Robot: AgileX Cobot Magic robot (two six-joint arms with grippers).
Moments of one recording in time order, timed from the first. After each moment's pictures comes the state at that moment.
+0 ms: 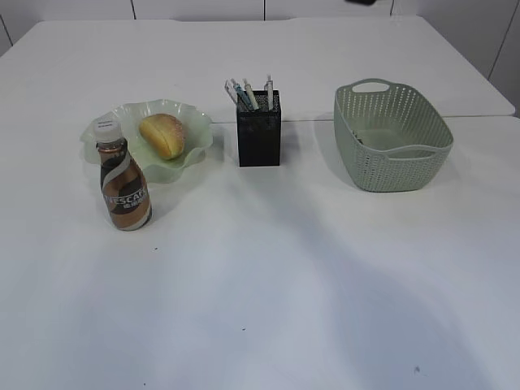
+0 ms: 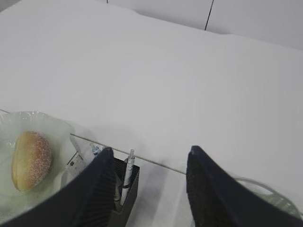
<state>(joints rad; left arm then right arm) -0.25 1.19 -1.49 0.37 0.94 -0.21 0.34 1.89 -1.82 -0.21 0.47 0.12</state>
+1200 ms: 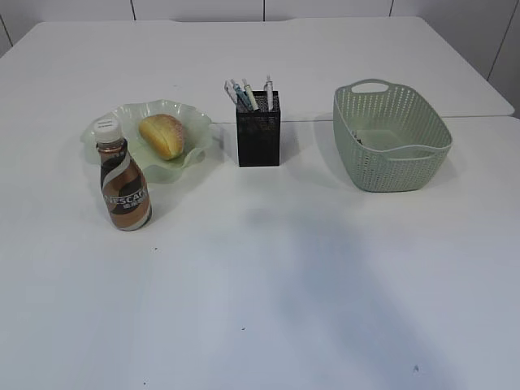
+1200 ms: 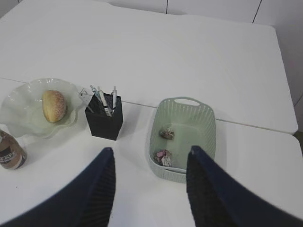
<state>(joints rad) -0.26 0.82 -1.63 0.00 1.21 0.15 0.35 1.15 -1.59 -0.18 1.04 0.12</state>
